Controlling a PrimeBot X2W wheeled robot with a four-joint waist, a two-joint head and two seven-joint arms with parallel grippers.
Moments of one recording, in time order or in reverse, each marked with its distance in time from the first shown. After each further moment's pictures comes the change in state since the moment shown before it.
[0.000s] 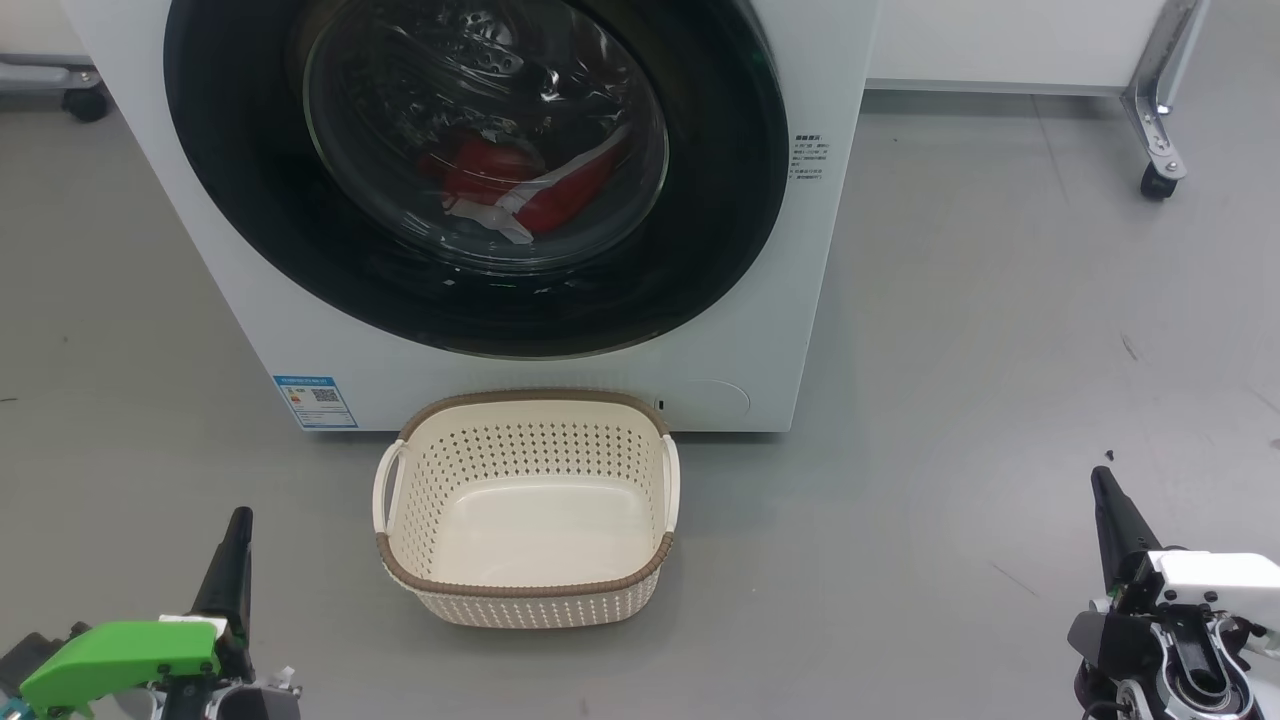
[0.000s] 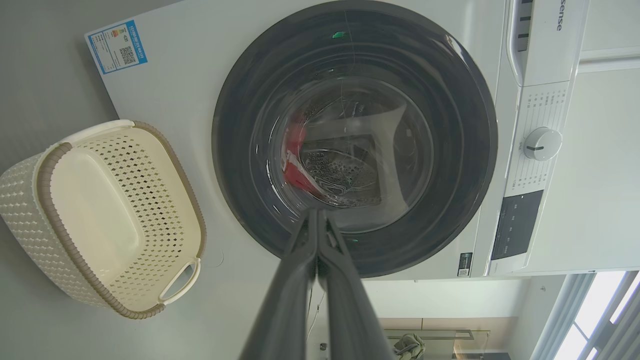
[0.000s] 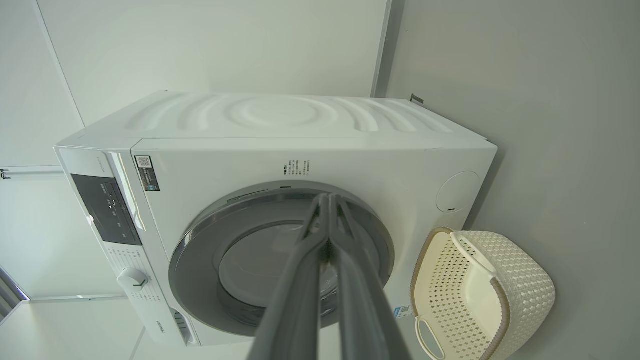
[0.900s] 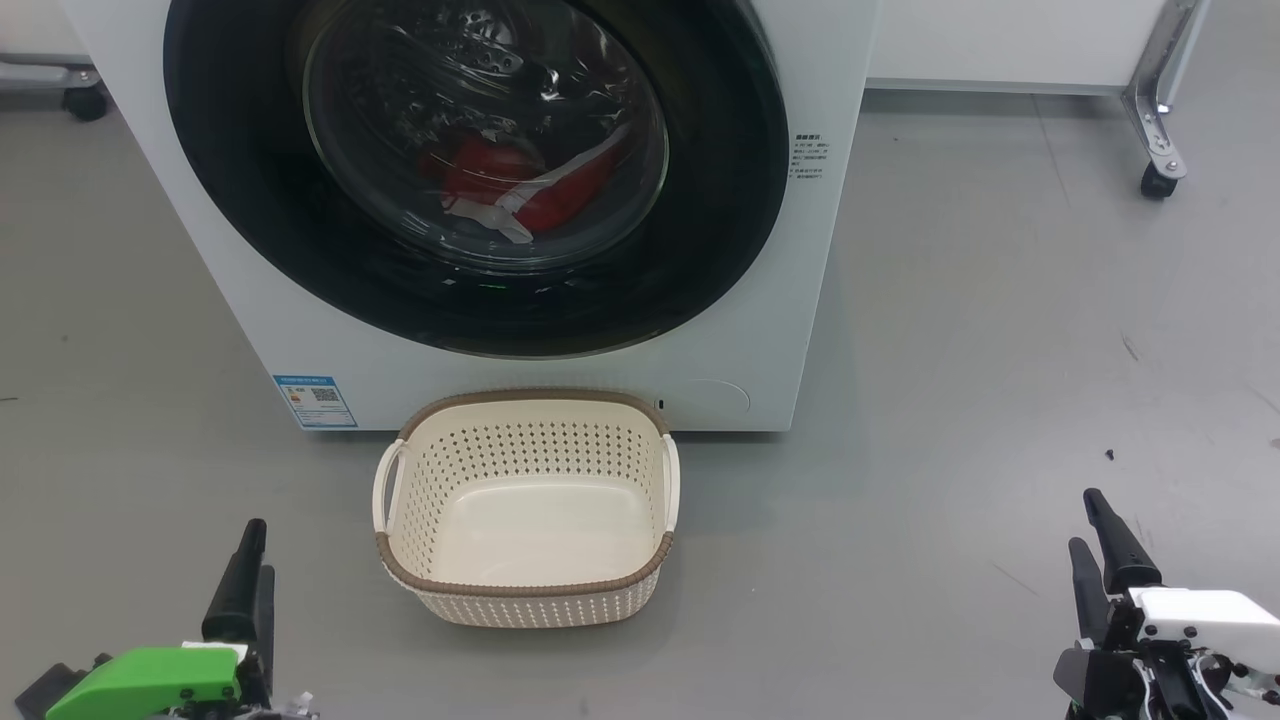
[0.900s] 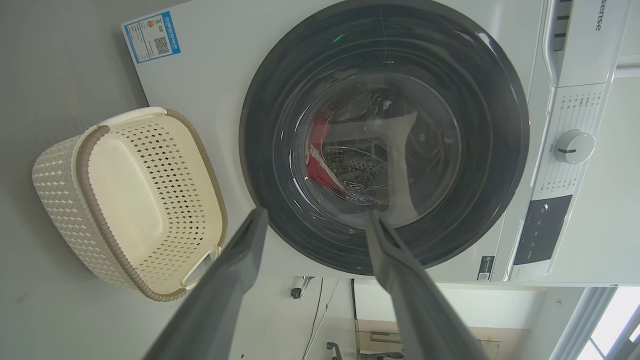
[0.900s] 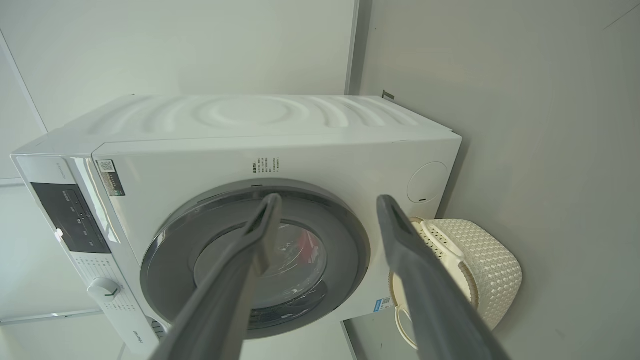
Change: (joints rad) left arm 0.027 -0.024 -0.006 0.036 0.008 0.001 -0.013; right arm 0.039 0.023 0.003 0.036 -0.007 -0.001 -0.009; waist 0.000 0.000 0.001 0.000
